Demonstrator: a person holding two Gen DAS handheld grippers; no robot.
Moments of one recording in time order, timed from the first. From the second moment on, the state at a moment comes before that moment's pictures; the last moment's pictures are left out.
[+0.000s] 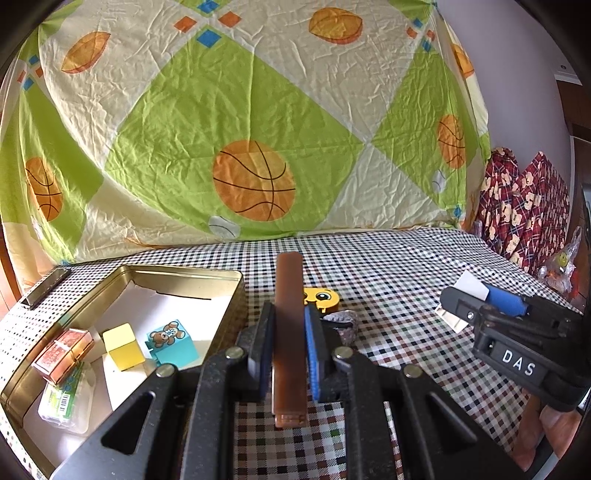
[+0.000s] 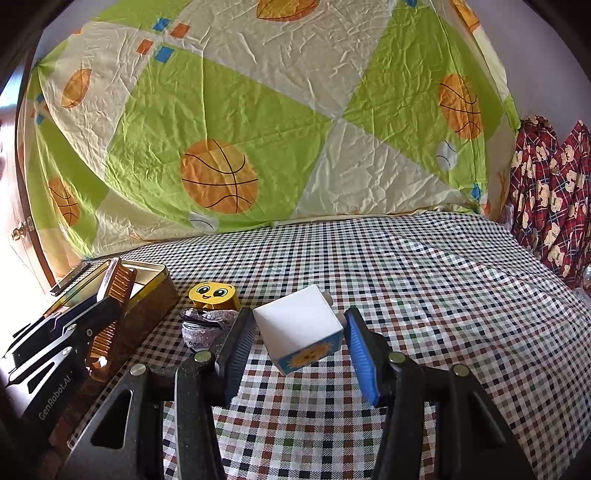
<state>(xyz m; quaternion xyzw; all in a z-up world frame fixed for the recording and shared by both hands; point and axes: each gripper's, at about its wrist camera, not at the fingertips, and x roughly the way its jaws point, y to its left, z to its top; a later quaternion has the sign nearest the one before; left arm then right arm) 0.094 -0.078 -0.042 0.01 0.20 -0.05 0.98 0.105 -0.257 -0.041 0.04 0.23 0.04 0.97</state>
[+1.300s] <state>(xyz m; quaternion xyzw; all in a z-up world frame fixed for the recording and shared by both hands) 0.067 -0.059 -0.030 -0.01 0.12 0.01 0.99 0.082 -0.246 -0.030 0.02 0.16 0.05 0.99</state>
